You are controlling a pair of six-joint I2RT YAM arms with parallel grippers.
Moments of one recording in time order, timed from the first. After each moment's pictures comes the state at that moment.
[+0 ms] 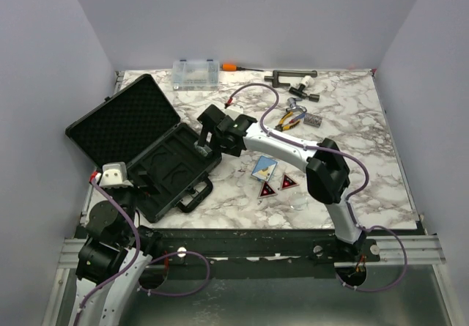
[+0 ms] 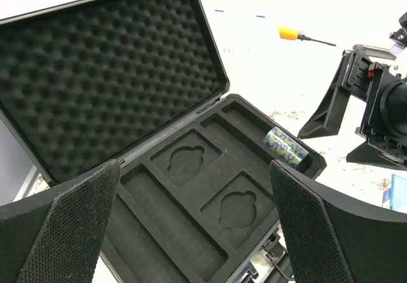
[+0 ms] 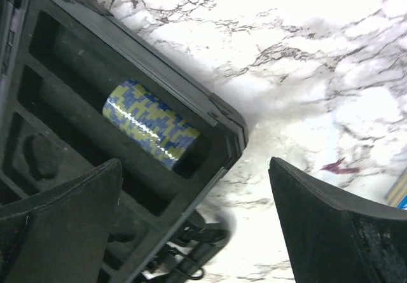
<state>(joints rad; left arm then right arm) -0.37 0.01 0.59 -0.61 -0.41 -0.12 0.95 2.15 1.90 -0.77 0.35 1.12</state>
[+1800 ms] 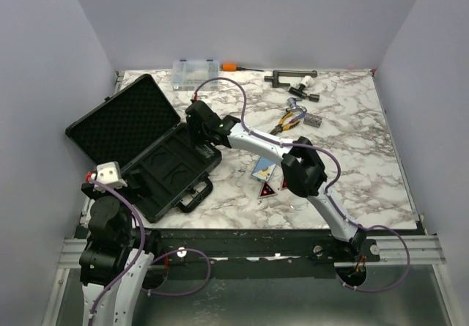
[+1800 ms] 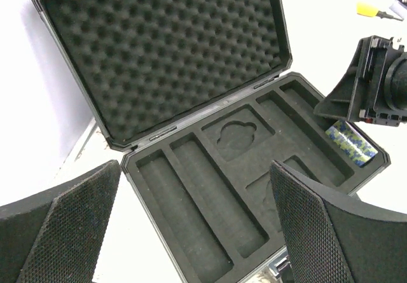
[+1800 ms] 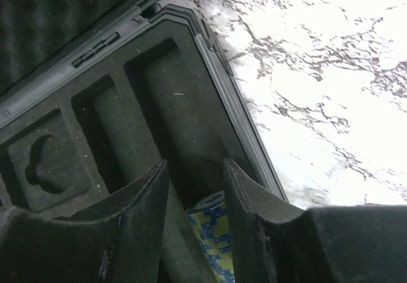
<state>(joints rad) -0.19 0.04 0.64 -0.76 -0.41 -0.12 0.94 2.41 2.12 -0.46 0.16 0.57</state>
